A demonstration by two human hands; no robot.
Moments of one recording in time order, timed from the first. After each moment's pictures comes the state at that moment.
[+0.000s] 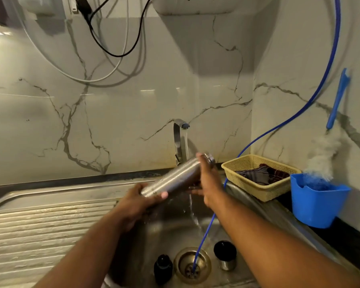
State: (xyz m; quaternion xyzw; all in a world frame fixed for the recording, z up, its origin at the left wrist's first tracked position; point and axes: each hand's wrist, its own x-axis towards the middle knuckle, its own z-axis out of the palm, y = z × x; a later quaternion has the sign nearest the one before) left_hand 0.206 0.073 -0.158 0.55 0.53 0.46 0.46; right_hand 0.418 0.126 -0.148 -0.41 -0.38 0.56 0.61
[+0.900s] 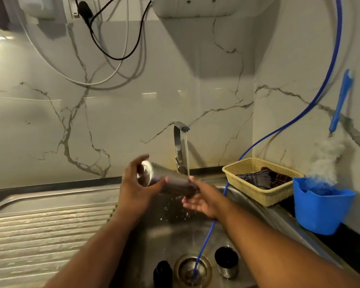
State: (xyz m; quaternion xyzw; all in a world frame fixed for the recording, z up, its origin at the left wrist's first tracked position) left_hand 0.229 0.065 -0.132 0.62 0.50 0.58 0.17; right_hand 0.427 0.136 -0.174 -0.44 -0.36 0.67 0.48
